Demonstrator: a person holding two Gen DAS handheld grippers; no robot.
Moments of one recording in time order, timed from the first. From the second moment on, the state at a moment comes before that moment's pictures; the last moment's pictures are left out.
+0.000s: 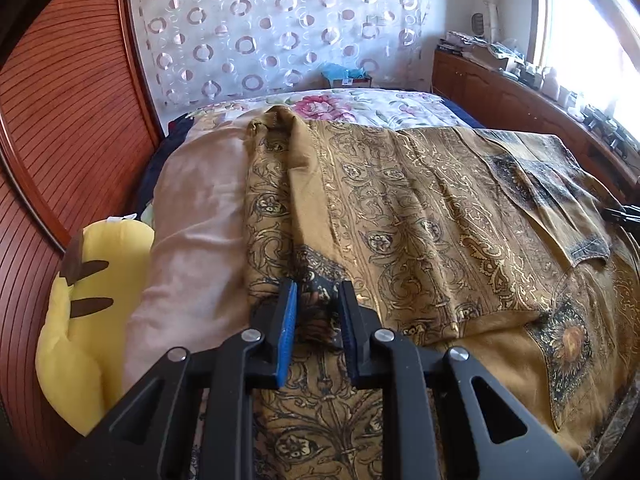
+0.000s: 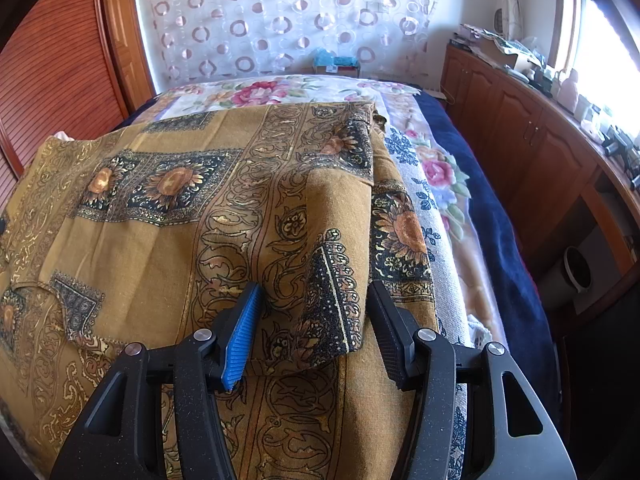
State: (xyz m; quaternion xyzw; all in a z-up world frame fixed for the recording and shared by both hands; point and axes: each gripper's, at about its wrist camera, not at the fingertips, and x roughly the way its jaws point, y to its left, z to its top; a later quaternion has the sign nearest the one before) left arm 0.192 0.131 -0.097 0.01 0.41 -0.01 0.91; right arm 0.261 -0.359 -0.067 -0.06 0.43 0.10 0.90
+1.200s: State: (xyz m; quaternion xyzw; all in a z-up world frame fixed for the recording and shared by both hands) left arm 0.164 0.098 -0.060 0.00 0.33 -0.03 0.94; right arm 0.261 -0.359 -0.068 -0.06 0.43 0.10 0.90
